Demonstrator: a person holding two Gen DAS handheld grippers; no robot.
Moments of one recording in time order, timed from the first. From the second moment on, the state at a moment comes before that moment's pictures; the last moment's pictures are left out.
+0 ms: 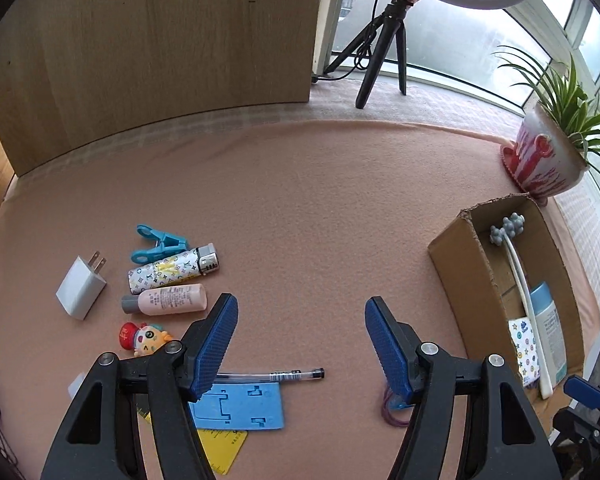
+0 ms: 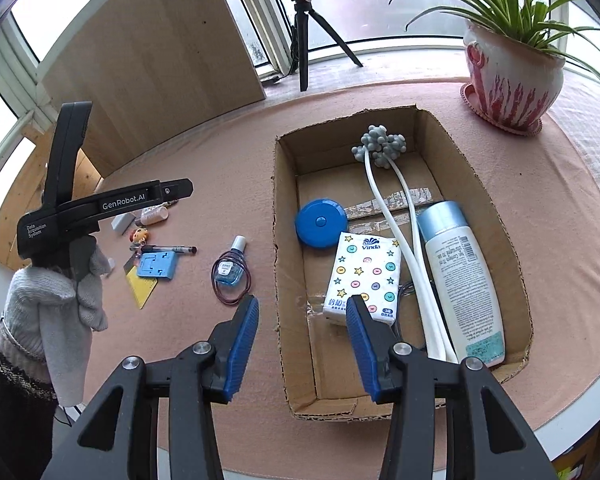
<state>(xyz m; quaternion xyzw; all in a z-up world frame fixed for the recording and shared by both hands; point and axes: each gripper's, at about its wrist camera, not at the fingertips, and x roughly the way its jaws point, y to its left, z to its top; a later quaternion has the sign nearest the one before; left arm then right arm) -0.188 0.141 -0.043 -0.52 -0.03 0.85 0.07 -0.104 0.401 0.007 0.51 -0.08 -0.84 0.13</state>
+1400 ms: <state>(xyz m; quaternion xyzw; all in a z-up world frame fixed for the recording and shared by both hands) -0.171 0.054 -0.100 -0.59 -0.09 0.80 0.10 -0.105 0.351 -0.003 0.53 -0.07 -0.83 0.13</state>
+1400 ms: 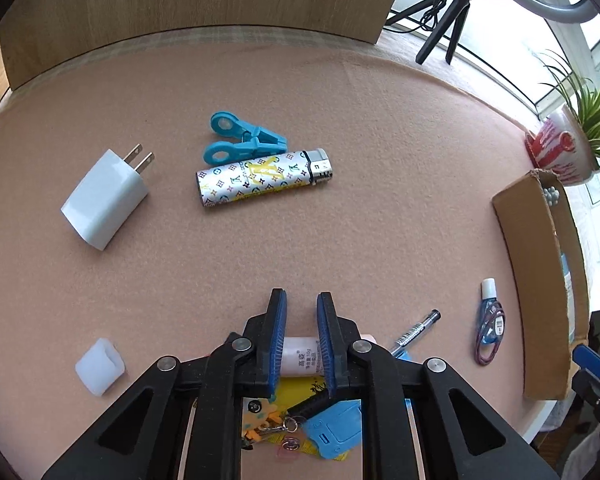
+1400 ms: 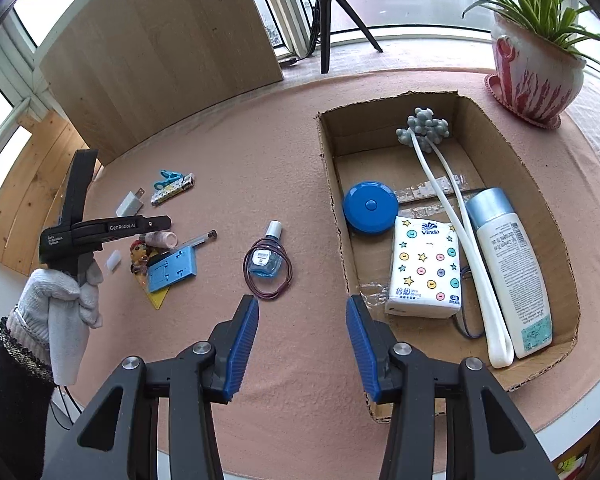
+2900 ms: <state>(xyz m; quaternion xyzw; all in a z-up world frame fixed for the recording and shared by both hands) -0.051 0.012 -0.092 -0.58 -0.14 0.80 0.08 -0.114 0.210 -0.072 0.62 0.04 -0.74 0.26</state>
